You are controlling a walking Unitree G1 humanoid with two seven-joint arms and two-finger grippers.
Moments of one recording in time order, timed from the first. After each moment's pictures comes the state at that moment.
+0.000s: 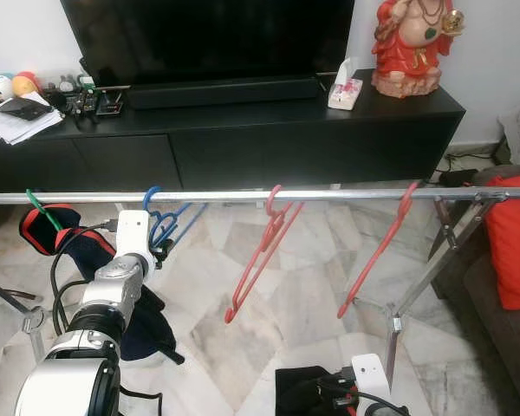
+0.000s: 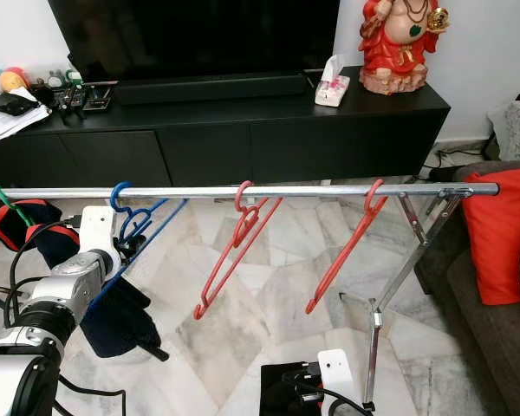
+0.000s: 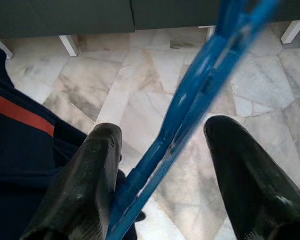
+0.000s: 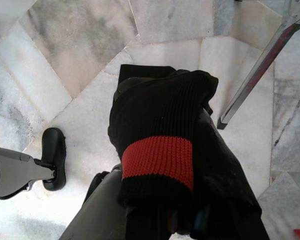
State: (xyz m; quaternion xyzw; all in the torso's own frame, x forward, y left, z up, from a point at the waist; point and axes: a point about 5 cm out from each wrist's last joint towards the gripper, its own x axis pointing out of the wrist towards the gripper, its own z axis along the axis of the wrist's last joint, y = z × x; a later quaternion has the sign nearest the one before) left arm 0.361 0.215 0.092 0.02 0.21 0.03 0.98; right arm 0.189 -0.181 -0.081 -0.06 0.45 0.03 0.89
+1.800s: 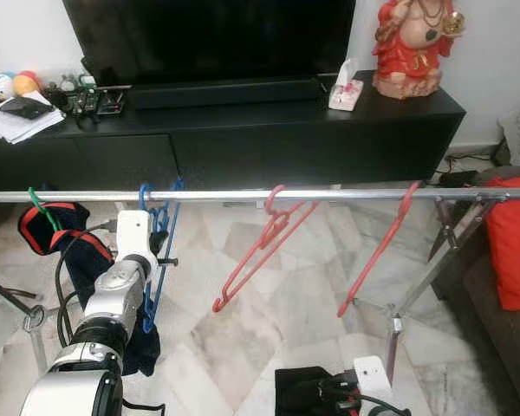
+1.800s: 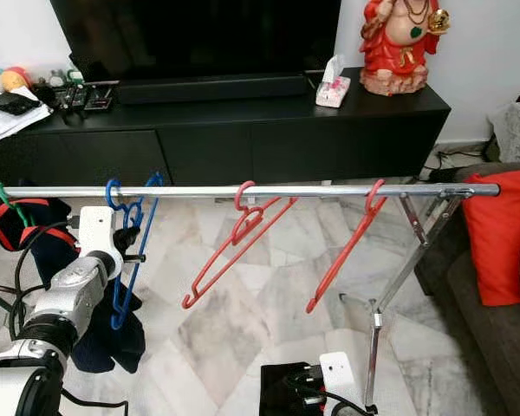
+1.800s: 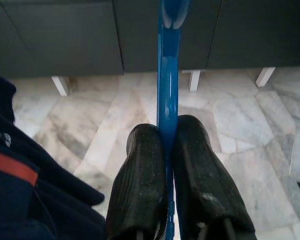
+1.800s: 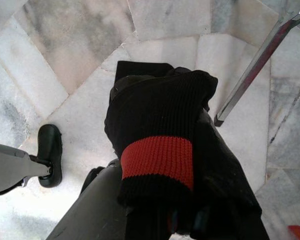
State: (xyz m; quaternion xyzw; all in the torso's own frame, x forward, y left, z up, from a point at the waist) left arm 0.358 0.212 0.098 0.00 0.11 0.01 0.99; right arm 0.185 -0.185 -0.083 -0.07 0.45 0.02 0.89
